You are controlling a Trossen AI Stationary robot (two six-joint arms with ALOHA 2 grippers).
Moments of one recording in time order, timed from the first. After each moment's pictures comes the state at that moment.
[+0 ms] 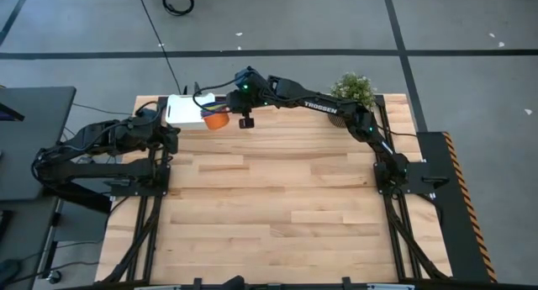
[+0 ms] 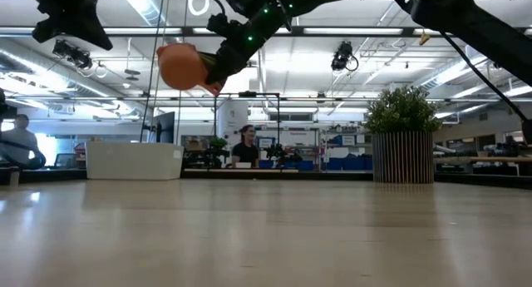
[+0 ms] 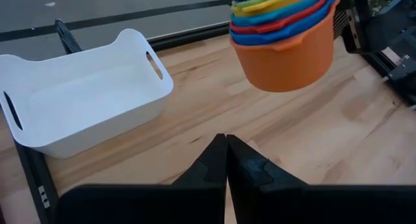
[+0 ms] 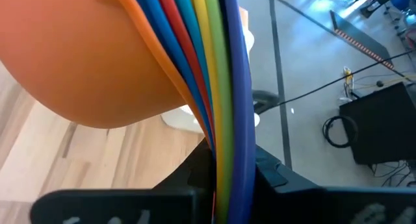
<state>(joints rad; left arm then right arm) 0.18 0.53 0.89 -1.06 -0.45 -0.75 -0.33 2.29 2.33 -0.66 0.00 -0.61</state>
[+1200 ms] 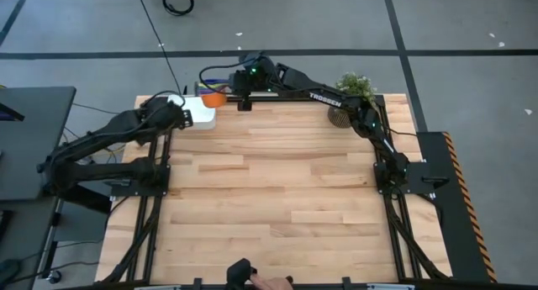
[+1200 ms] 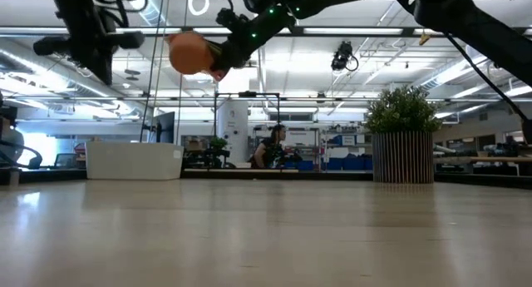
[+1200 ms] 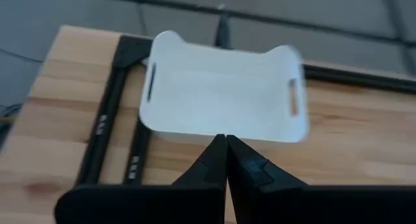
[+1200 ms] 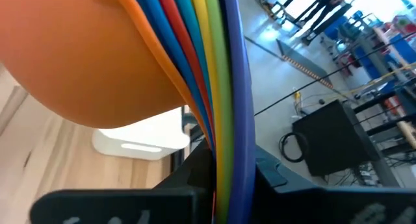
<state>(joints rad) 0.49 0.85 0.89 -1.11 -0.65 -1.06 -0.40 2.26 2.33 -0.49 0.01 -0.65</state>
